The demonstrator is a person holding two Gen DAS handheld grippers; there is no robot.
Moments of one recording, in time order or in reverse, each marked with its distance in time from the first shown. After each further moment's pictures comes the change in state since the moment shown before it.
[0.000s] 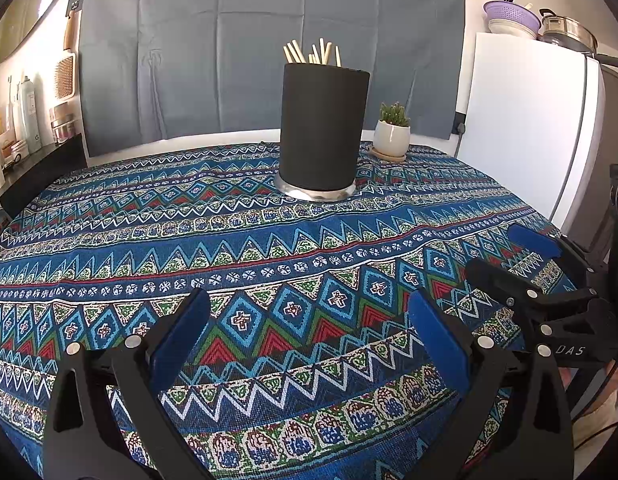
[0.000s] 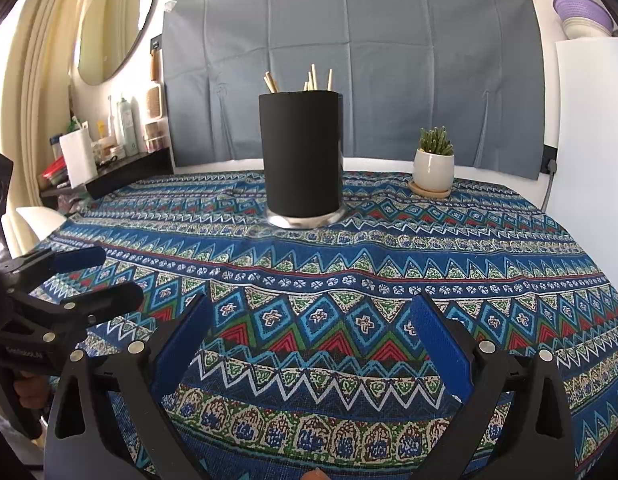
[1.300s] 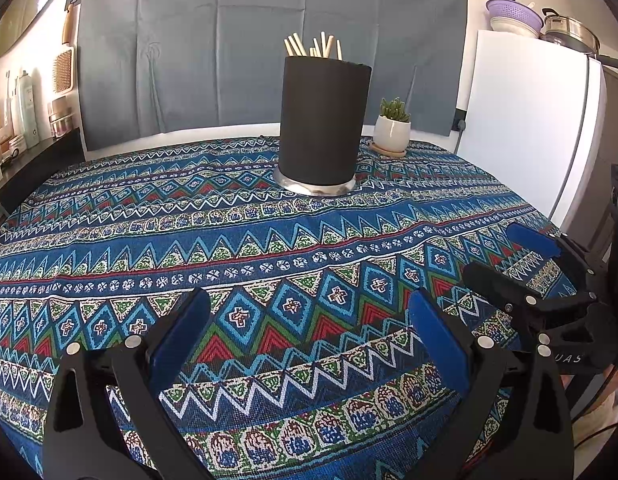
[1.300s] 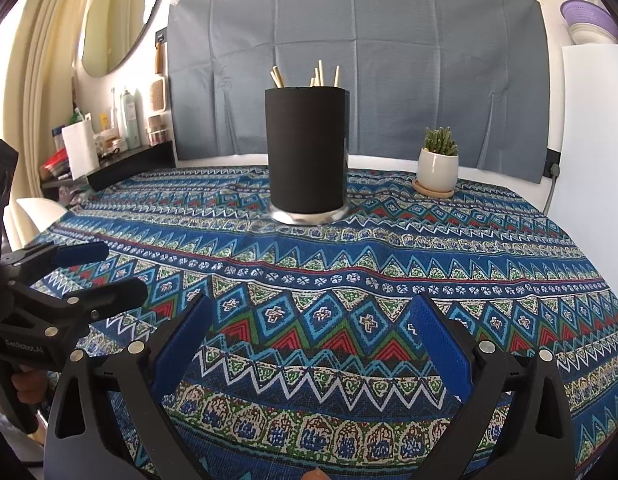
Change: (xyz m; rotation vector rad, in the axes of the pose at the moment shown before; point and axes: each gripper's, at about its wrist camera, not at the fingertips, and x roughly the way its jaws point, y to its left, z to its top) left arm 0.004 0.002 0.000 -0.005 0.017 -0.012; right arm 0.002 0.002 -0.002 -0.024 0.013 0.006
